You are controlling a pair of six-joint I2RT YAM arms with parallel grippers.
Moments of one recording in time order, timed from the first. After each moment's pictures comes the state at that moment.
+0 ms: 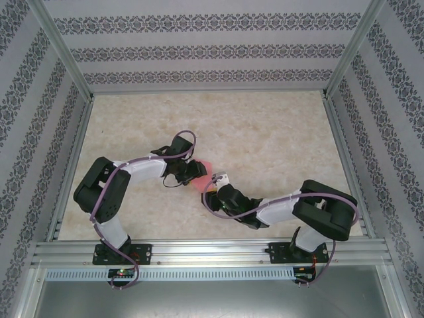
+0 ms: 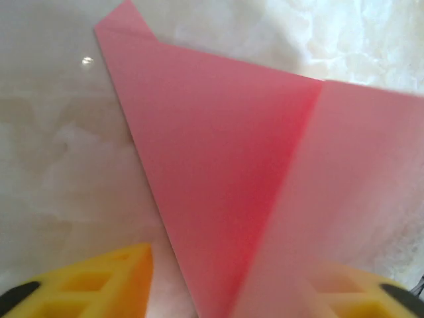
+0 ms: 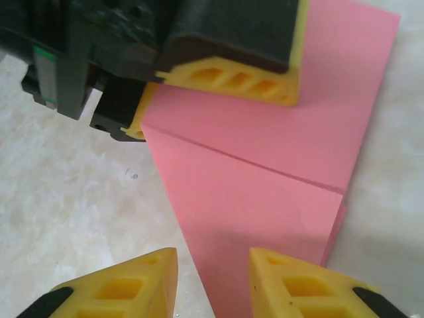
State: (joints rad) left arm -0.57 1.74 0.97 -0.31 0.38 -0.97; right arm 1.08 1.56 0.44 0.54 0.22 0.62
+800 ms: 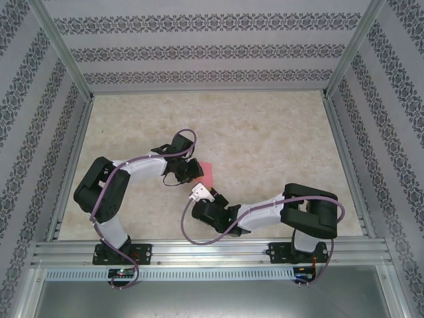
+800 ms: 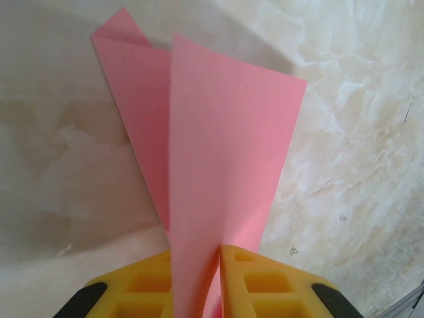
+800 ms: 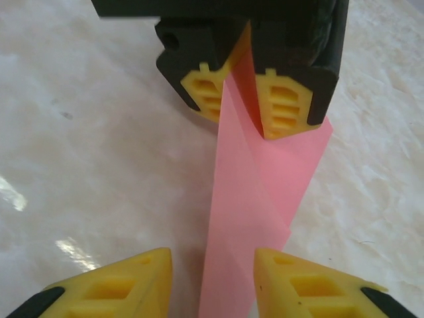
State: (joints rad) left arm -0.57 1.74 0.99 -0.35 0.38 -0.96; right arm 1.30 1.70 0.67 0.19 0.73 0.16
